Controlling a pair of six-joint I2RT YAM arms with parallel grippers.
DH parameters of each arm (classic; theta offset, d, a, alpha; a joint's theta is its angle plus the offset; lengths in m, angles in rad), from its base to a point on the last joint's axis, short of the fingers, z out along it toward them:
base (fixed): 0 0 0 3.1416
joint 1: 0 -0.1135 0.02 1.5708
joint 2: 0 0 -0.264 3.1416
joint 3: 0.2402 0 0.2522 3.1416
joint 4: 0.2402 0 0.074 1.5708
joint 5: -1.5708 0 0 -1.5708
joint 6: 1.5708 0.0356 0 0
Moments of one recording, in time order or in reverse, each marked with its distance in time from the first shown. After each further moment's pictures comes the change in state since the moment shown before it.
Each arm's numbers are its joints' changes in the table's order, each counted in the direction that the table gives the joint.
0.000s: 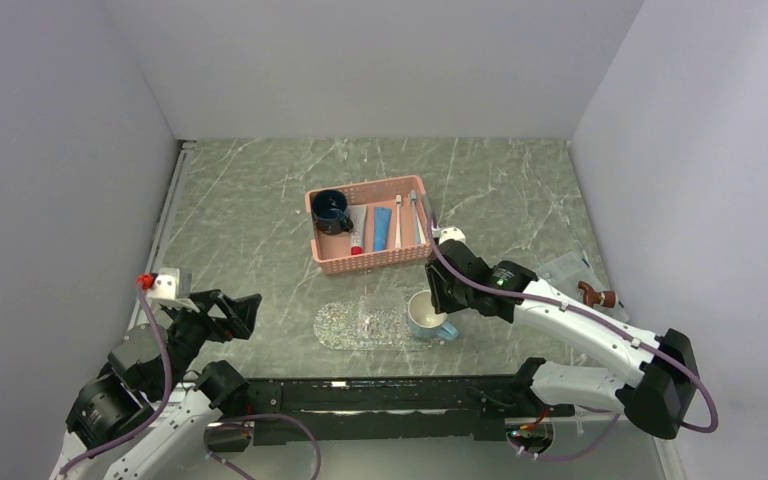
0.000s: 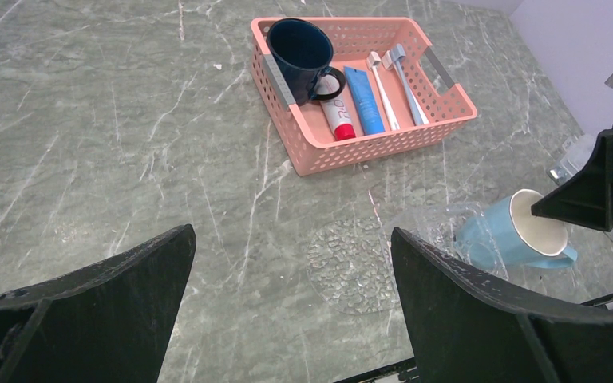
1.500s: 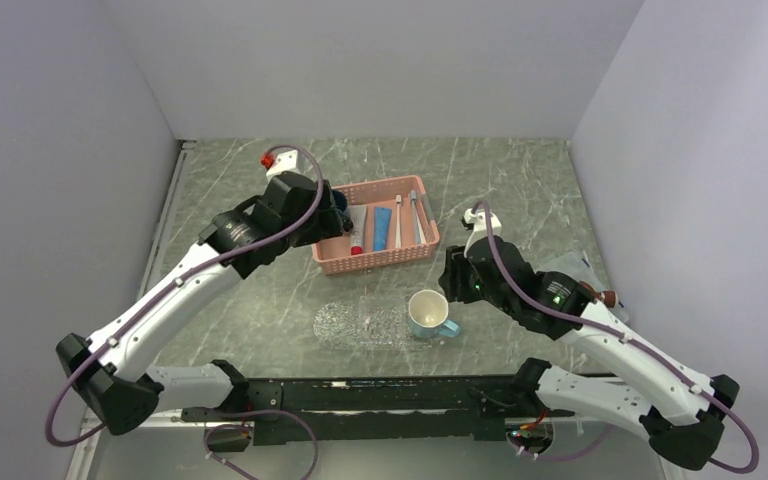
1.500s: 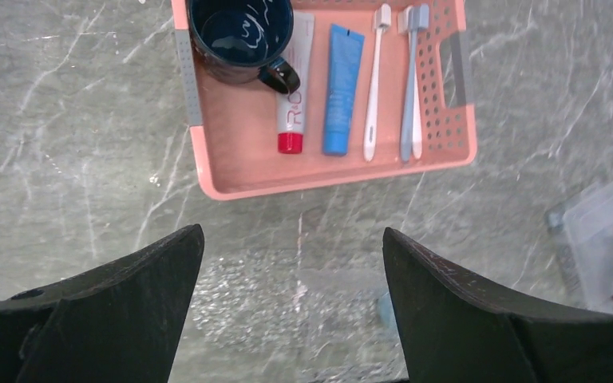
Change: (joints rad) left arm -0.006 1.112 0.524 -0.092 -0.037 -0.285; right arm -0.016 -0.232 0.105 0.044 -0.073 -0.006
